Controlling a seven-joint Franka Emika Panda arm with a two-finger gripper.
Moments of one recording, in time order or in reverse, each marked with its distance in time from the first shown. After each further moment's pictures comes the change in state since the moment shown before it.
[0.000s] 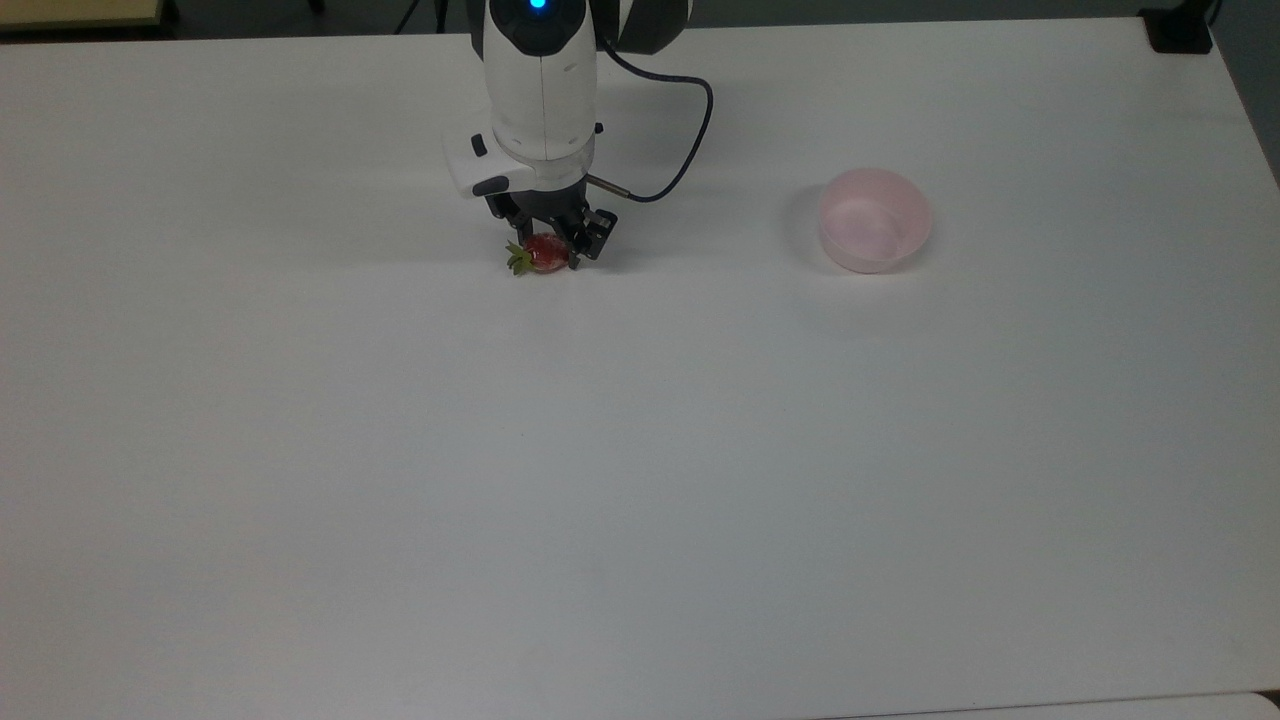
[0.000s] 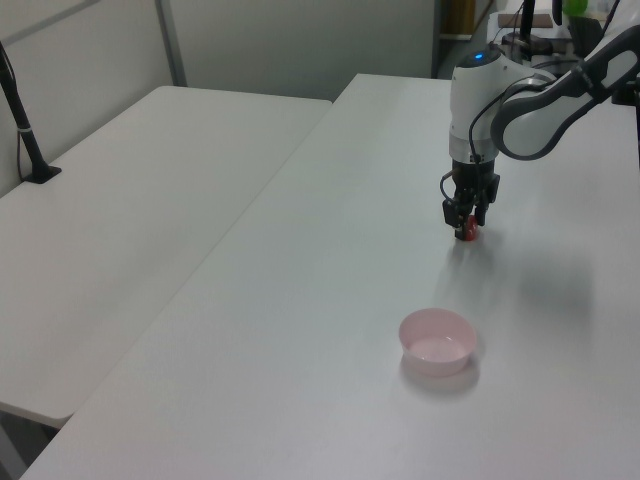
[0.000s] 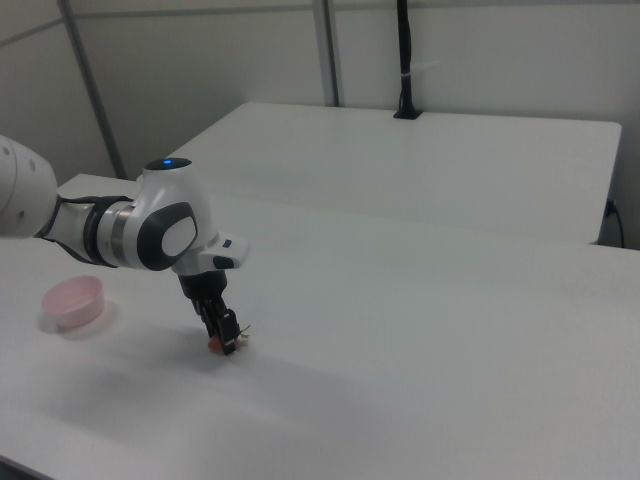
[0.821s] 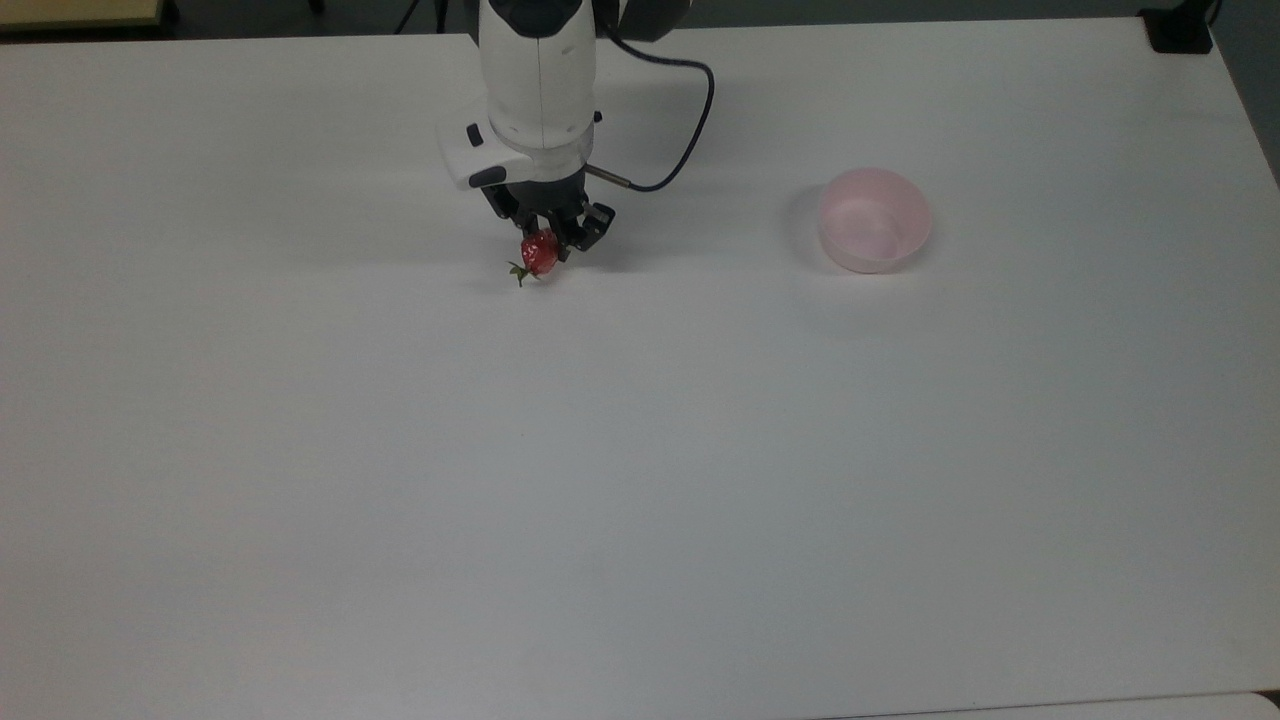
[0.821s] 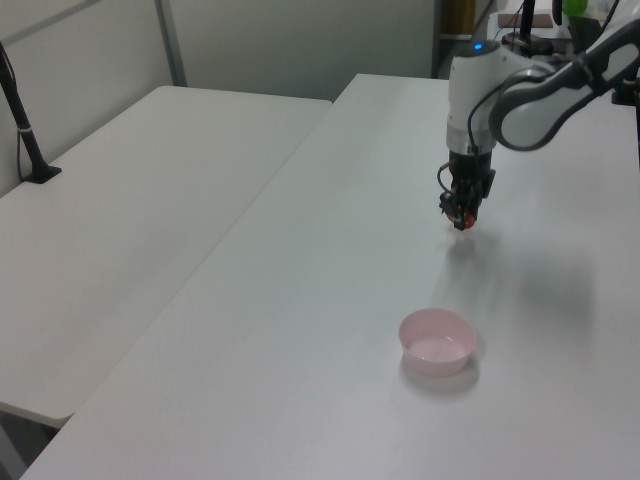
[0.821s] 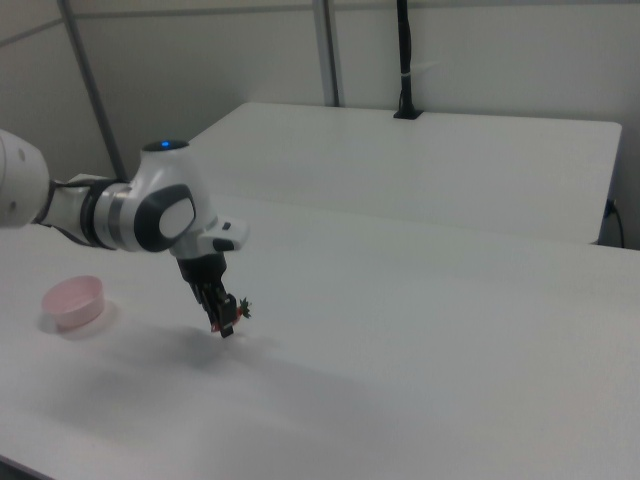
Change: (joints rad) arm 0.000 -0.026 0.000 0.043 0.001 -0.063 -0.030
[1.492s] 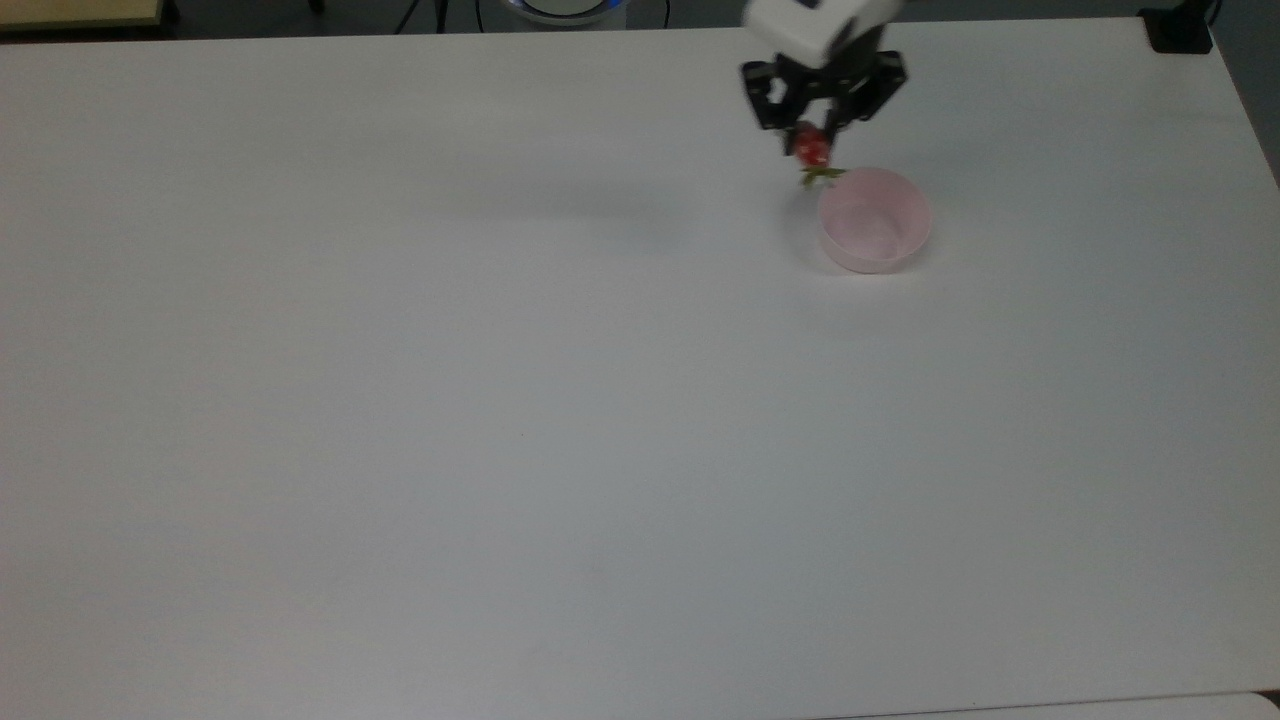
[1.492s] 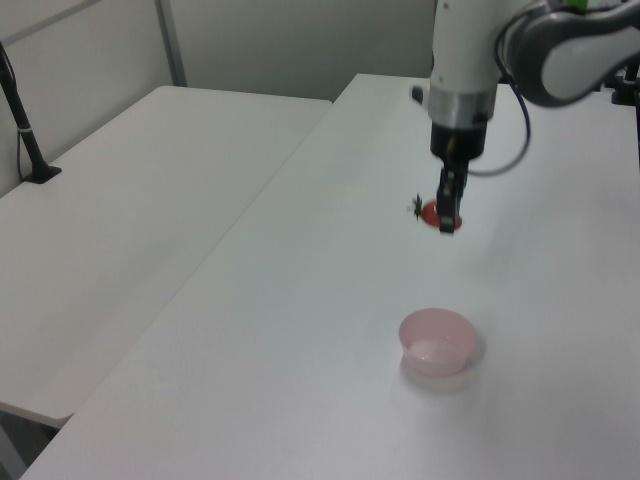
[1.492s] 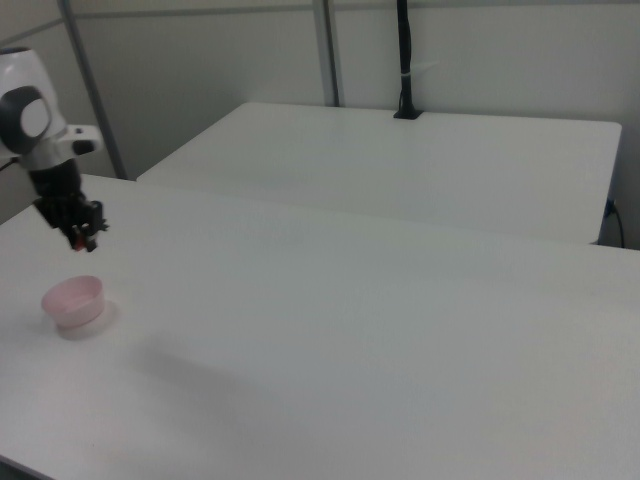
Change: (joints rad) arm 0.500 -0.062 -0.075 0.280 0.076 -0.296 -0.137
